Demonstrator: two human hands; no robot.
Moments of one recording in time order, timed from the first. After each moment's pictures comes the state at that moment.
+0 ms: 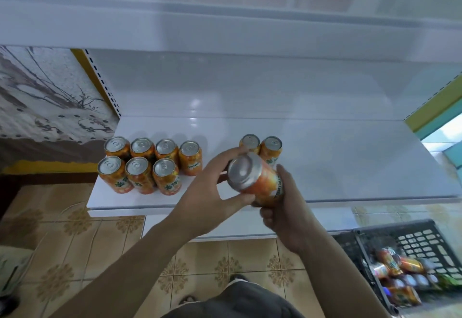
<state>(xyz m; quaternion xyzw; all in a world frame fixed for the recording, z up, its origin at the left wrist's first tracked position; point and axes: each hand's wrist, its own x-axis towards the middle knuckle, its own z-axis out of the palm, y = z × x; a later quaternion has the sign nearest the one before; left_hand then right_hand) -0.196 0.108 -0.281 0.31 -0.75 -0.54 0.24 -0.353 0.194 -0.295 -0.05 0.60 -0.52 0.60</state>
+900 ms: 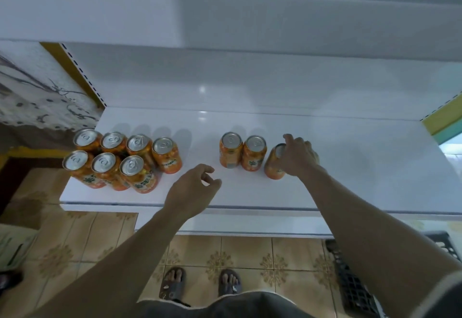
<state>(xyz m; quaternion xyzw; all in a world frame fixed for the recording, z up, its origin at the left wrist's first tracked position) -0.280 0.077 -0.354 0.58 -0.71 -0.39 0.06 -0.536 0.093 -0.362 -0.46 0.86 -0.01 0.21</state>
